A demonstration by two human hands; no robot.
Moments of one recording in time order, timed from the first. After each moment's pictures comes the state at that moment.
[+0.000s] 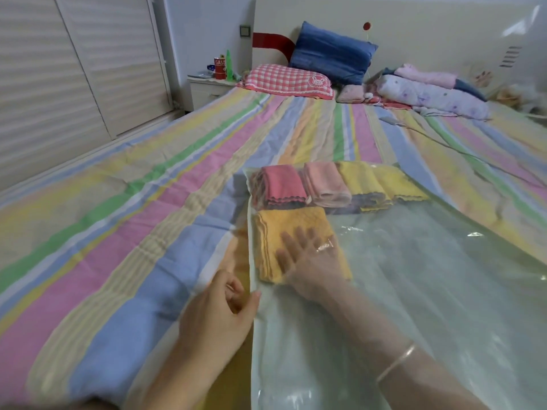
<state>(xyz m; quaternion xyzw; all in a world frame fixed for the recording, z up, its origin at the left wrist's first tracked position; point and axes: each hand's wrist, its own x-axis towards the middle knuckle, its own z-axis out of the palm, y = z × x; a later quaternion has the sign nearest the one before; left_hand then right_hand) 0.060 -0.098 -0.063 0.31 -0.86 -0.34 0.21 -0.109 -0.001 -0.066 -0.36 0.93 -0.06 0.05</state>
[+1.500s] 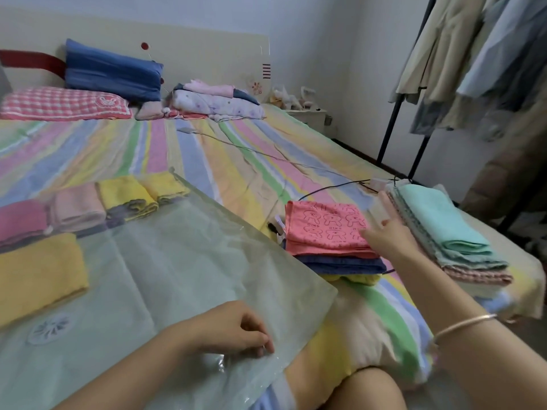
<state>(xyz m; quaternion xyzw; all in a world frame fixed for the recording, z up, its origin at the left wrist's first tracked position) -0.034 0.229 -0.026 -0.20 -0.85 -0.37 -0.32 -0.102 0.531 0.027 0.25 0.91 -0.30 -0.08</state>
